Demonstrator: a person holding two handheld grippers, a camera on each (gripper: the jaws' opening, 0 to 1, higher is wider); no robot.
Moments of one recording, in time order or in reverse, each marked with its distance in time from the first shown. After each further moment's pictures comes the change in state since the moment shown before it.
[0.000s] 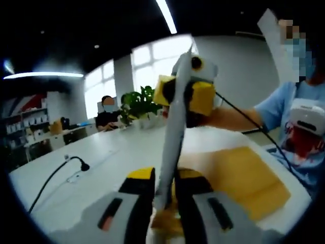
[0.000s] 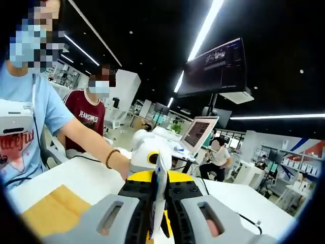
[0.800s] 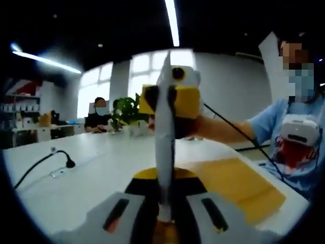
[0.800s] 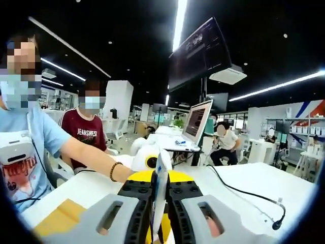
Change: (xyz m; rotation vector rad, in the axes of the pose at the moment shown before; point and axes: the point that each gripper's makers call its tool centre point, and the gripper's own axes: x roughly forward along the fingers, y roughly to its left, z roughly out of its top) left arm 0.009 -0.006 0.000 -0.061 -0.132 -0.119; right arm 0.020 -0.010 -0.018 0.227 0.016 0.040
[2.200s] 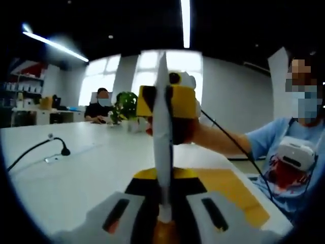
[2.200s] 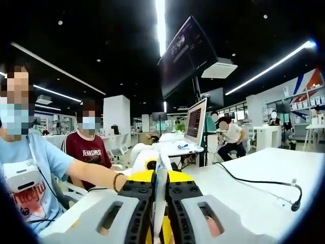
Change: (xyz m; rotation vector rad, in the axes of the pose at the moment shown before) left arm 0.001 -0.010 0.005 -0.168 0.006 -0.007; right arm -0.002 -0.013 0.005 0.221 -0.081 0.013
